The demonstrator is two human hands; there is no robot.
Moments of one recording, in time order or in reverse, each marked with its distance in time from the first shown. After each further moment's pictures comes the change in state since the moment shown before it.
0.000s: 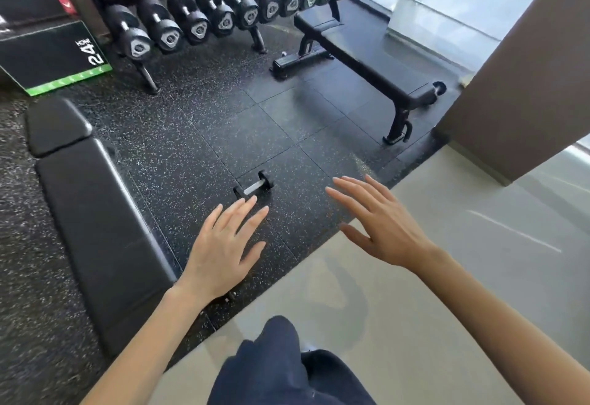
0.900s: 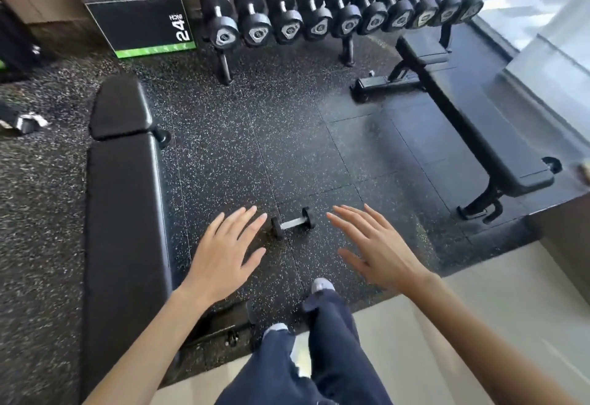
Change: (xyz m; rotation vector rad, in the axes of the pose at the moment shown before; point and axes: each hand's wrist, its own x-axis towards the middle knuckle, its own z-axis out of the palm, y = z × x) left_hand 0.182 -0.203 0.035 -0.026 -0.090 -0.396; right_hand 0.330 0.119 0.084 0.102 -0.178 -0.271
